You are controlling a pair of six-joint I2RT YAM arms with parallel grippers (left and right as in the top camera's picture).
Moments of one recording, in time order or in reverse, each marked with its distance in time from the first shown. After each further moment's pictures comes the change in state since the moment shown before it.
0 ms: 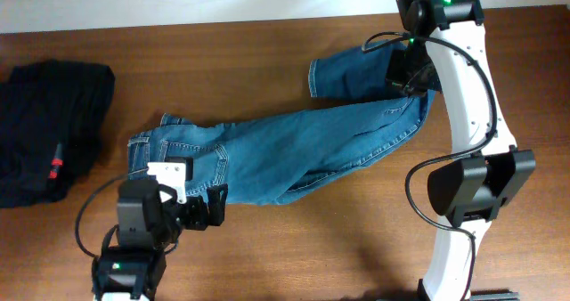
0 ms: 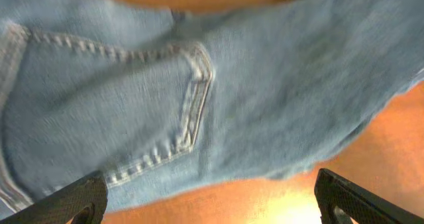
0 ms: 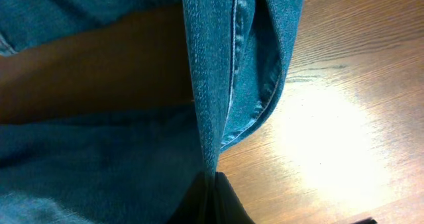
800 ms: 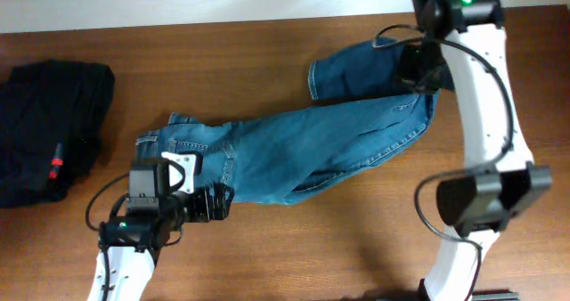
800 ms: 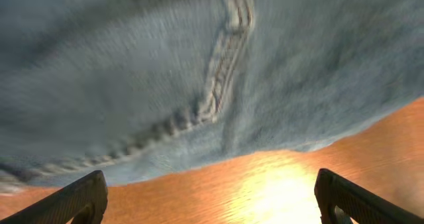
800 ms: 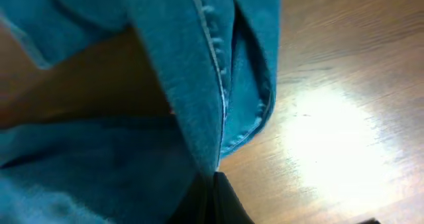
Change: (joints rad) left arm 0.000 0.259 0.111 -0.095 0.050 0.005; right arm -0.023 -0.103 -0.006 0.000 -0.006 0.004
